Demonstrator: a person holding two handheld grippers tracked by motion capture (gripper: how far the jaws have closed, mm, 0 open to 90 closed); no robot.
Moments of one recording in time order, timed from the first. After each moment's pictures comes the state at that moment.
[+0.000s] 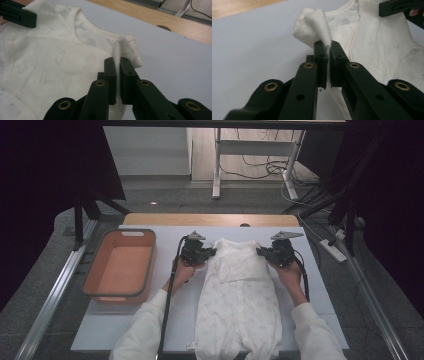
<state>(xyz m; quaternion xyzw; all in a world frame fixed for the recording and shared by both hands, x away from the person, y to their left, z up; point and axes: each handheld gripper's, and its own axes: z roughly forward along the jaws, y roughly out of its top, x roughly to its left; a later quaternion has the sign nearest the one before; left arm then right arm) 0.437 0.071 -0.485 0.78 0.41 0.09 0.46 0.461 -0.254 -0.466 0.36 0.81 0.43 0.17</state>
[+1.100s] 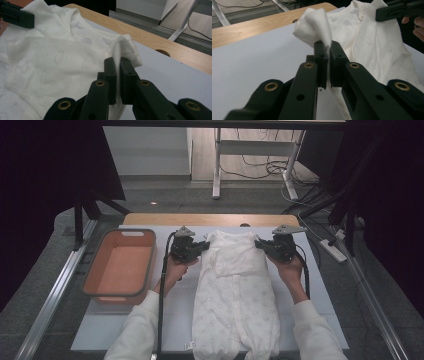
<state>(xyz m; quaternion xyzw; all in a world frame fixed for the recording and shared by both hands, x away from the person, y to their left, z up) 0.417 0.090 -0.454 0.76 0.40 0.12 0.50 0.450 -0.245 -0.433 0.33 0.80 0.46 0.19</state>
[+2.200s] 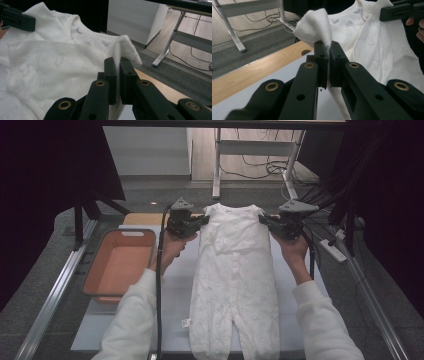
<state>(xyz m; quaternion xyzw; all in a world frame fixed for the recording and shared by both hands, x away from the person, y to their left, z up) 0.435 0.098 -0.382 0.75 0.37 0.17 0.51 0.459 -0.238 -0.361 0.30 0.77 0.50 0.25</state>
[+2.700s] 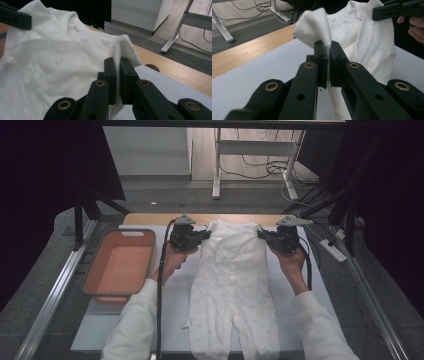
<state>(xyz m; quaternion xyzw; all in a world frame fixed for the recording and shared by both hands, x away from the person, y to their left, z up) 0.431 0.093 -0.426 0.77 0.37 0.13 0.50 0.458 -0.247 -0.412 0.33 0.78 0.49 0.21</state>
